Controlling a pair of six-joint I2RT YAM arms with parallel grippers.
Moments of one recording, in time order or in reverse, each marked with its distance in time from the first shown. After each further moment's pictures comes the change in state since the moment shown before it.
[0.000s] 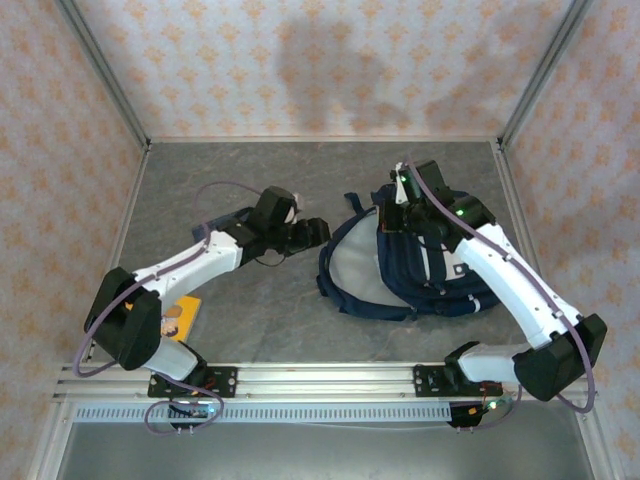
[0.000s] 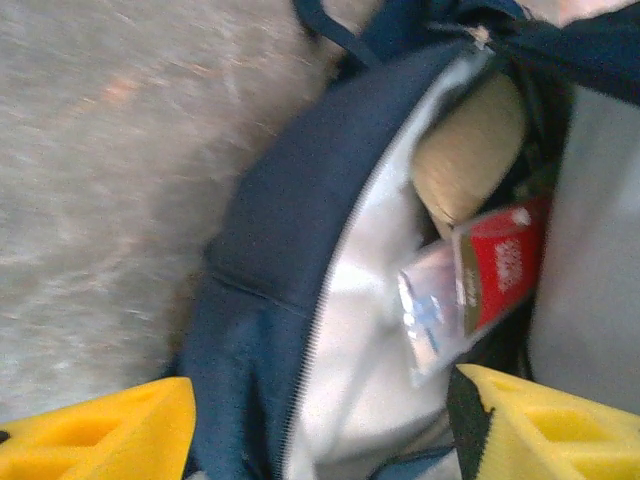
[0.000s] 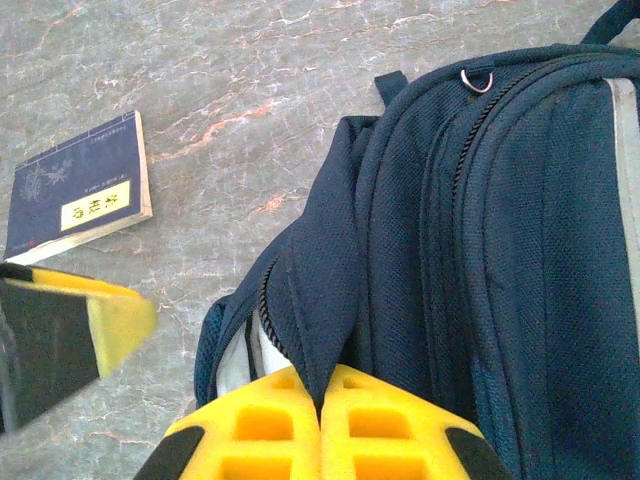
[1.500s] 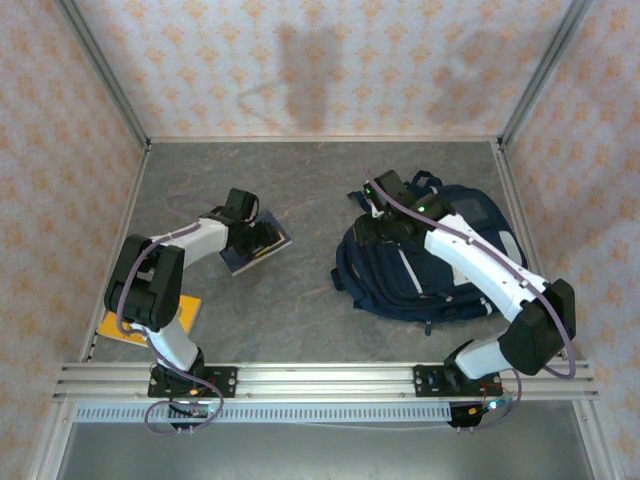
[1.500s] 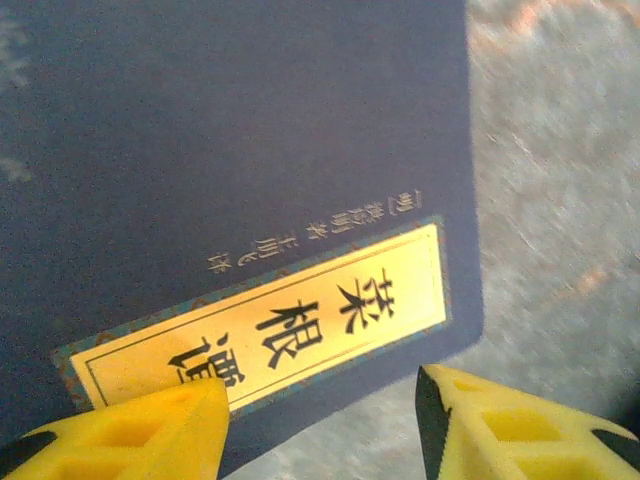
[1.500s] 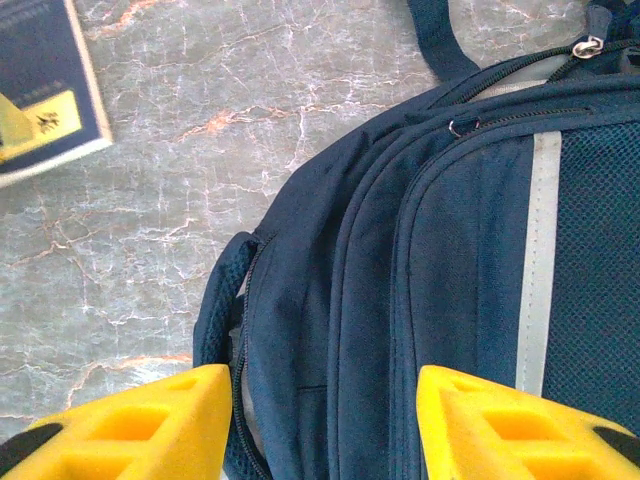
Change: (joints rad) left arm 0.303 0.215 -0.081 -0.004 -0.036 0.042; right arm 0.111 0.148 -0.015 -0.024 0.117 -0.066
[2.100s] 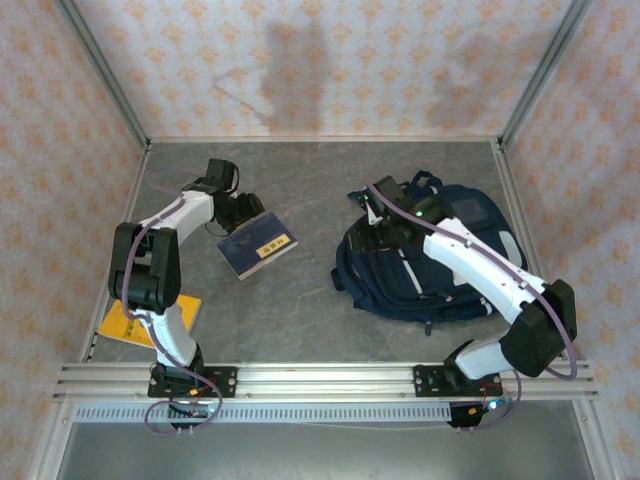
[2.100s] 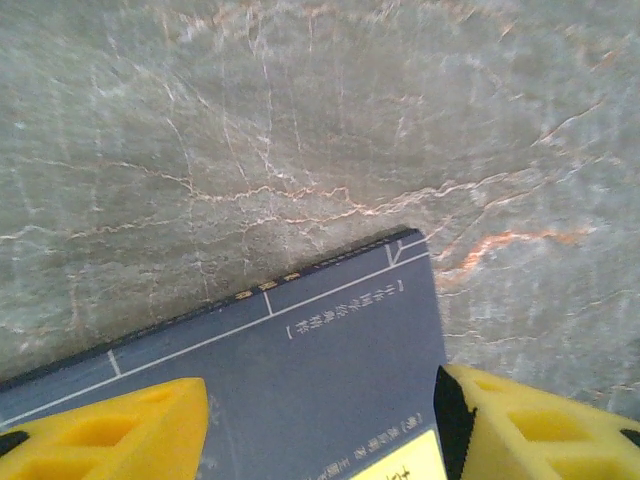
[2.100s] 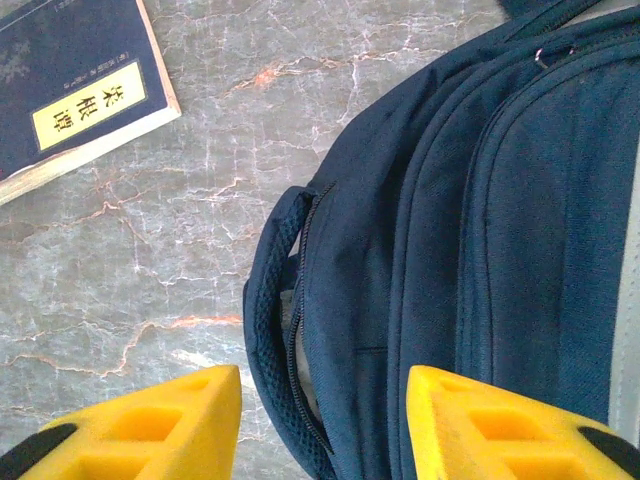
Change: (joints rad) left arm 0.156 0.122 0.280 -0.163 -0.037 0.159; right arm 0.018 -0.006 -0.038 0.000 -0.101 0.055
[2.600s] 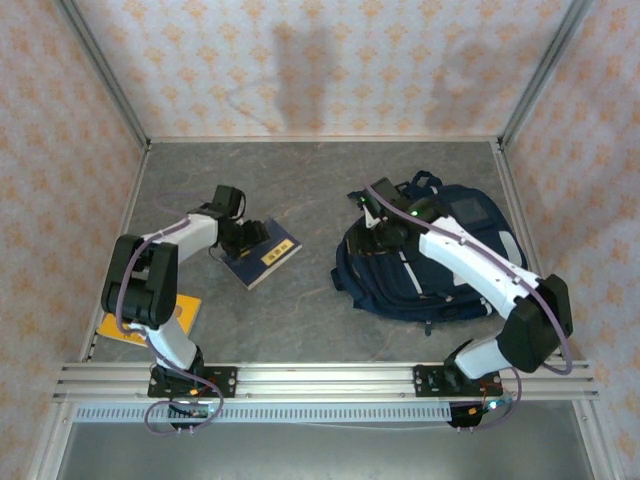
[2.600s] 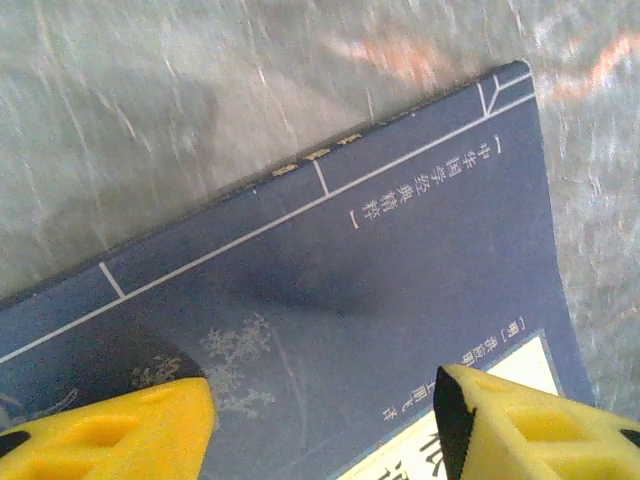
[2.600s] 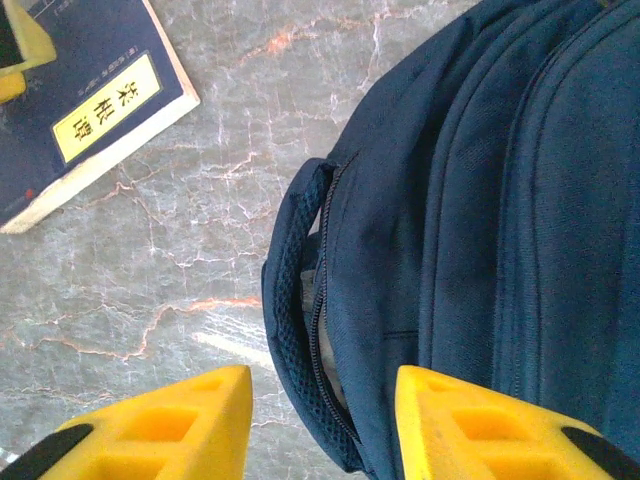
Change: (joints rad) left arm -0.074 -0.133 -0.280 0.084 0.024 -0.044; right arm 0.006 0.042 0.001 -0.012 -0.058 0.041
